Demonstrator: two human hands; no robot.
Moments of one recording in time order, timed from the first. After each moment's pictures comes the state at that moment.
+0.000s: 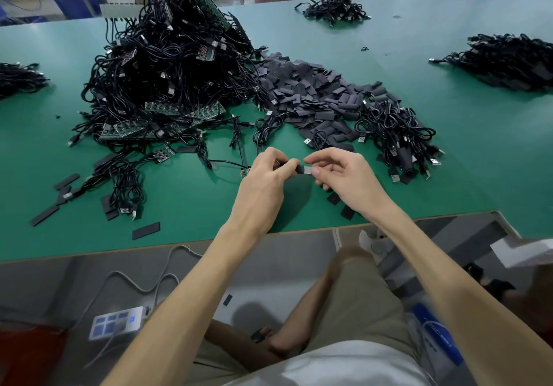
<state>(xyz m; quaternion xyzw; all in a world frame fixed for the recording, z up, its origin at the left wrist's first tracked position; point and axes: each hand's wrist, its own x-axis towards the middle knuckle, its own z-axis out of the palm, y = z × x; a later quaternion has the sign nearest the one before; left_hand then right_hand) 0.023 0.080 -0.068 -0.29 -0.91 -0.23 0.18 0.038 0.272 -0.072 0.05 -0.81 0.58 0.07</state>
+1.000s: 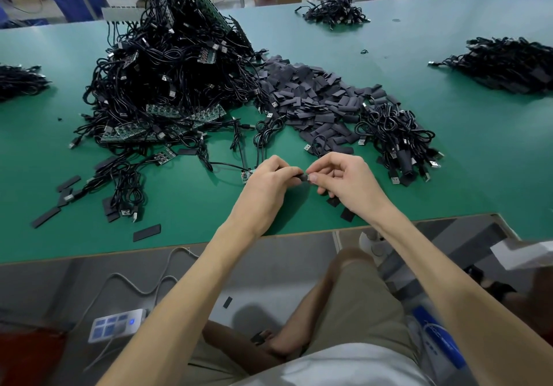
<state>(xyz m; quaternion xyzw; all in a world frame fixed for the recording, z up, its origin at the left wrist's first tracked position) 0.016 0.081 -0.069 -0.30 -0.90 -0.30 0.13 0.038 0.273 -0.073 0.04 -0.81 0.58 0.06</state>
